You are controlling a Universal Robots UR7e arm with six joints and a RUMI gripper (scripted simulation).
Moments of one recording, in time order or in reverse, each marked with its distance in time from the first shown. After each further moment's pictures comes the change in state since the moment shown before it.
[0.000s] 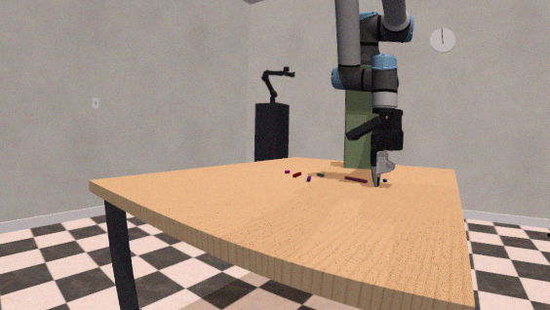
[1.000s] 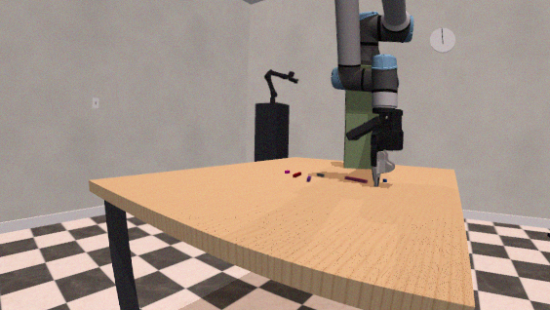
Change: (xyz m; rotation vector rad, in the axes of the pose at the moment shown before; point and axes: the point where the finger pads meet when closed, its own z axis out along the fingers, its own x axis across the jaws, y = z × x) arm 0.000 0.000 0.000 0.000 0.000 0.000
